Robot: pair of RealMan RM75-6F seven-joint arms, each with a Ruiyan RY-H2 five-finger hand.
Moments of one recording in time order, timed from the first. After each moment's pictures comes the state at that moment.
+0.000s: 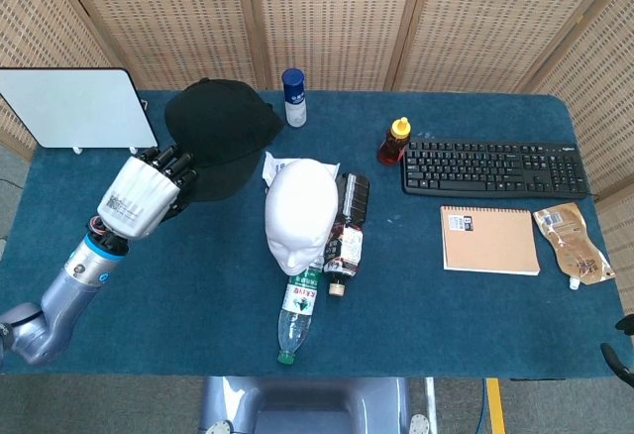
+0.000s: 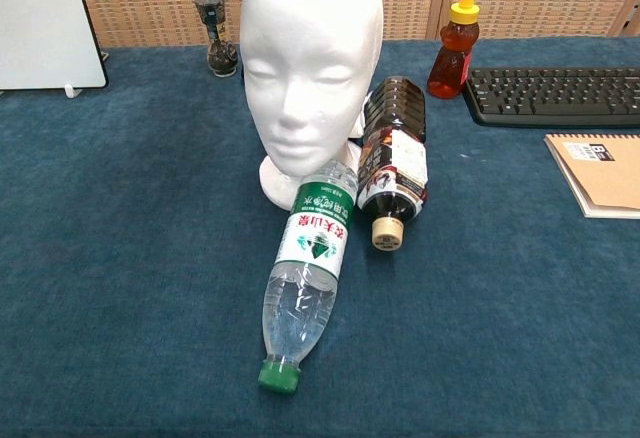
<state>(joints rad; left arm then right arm) -0.70 -1.22 -0.18 -1.48 1.69 1.40 0.25 -0.17 -1.01 0.06 -1.65 -1.60 1.79 0.07</state>
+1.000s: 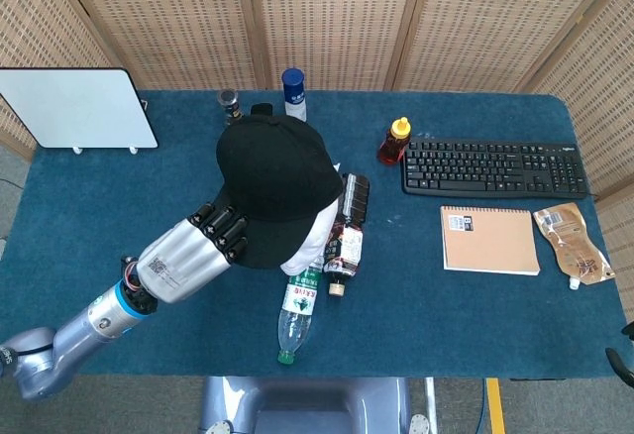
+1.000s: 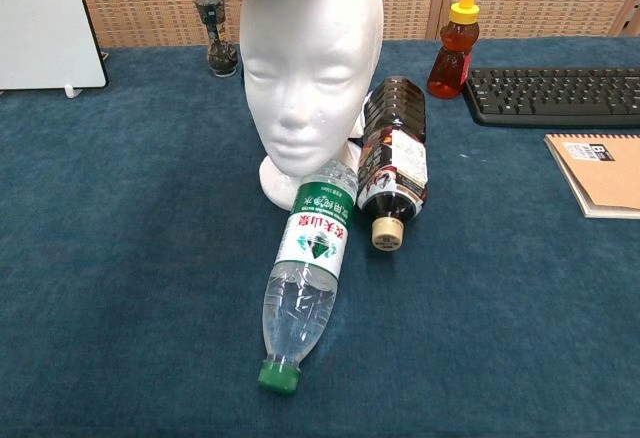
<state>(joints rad) -0.70 -1.16 -0.16 -1.77 1.90 1.35 0.54 -0.18 -1.03 0.05 -1.59 -1.58 1.79 0.17</state>
